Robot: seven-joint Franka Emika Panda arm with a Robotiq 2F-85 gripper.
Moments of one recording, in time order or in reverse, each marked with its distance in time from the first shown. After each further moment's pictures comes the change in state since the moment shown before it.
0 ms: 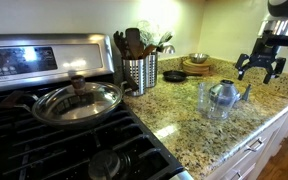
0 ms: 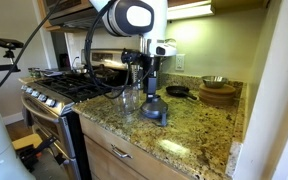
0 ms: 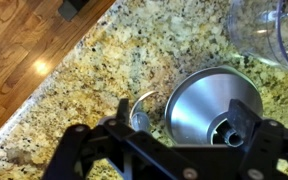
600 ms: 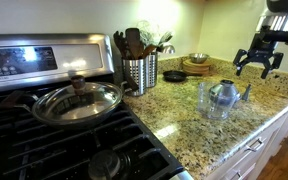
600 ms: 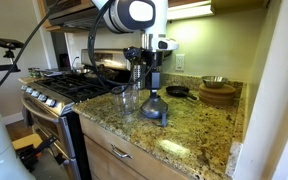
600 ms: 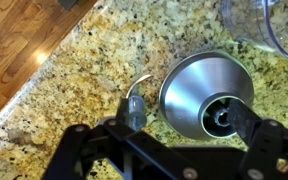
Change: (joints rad) arm 0.000 -0.002 0.009 0.036 -0.035 0.000 0.029
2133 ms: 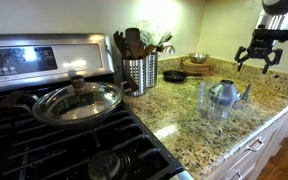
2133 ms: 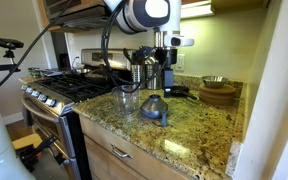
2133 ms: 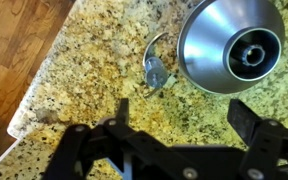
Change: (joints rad) arm -0.039 0.087 -0.026 0.112 -0.070 0.000 0.152
